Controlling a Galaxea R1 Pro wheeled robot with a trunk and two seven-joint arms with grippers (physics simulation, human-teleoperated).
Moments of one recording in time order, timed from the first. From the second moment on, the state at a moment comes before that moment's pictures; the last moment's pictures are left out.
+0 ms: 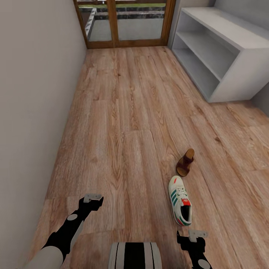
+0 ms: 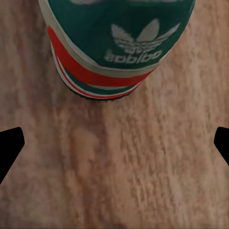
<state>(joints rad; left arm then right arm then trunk) -0.57 0.00 0.10 -0.57 -0.11 -0.08 -0.13 -0.32 -0.02 0.00 -0.52 0.00 -0.22 -0.16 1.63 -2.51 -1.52</state>
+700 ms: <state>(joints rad) -0.57 0.00 0.10 -0.57 -0.11 -0.08 -0.13 -0.32 -0.02 0.00 -0.52 0.00 -0.22 -0.16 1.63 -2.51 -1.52</state>
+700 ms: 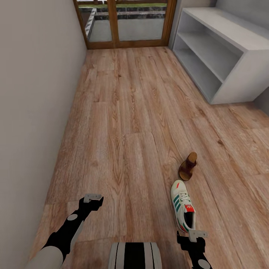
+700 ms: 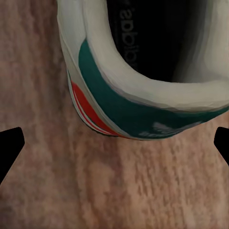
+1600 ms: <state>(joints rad) -0.57 0.00 0.10 -0.57 -0.11 -0.08 -0.13 -0.32 -0.02 0.00 -0.52 0.00 -0.22 -0.17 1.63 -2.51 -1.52</state>
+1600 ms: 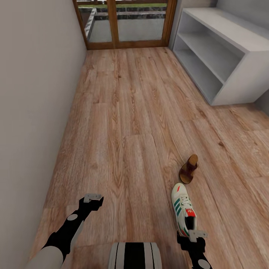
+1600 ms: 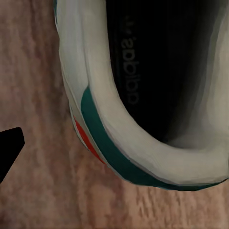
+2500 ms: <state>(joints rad) -0.57 0.00 0.10 -0.57 -0.11 -0.08 -0.13 -0.32 -0.02 0.00 -0.52 0.00 -0.22 -0.17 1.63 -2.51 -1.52</state>
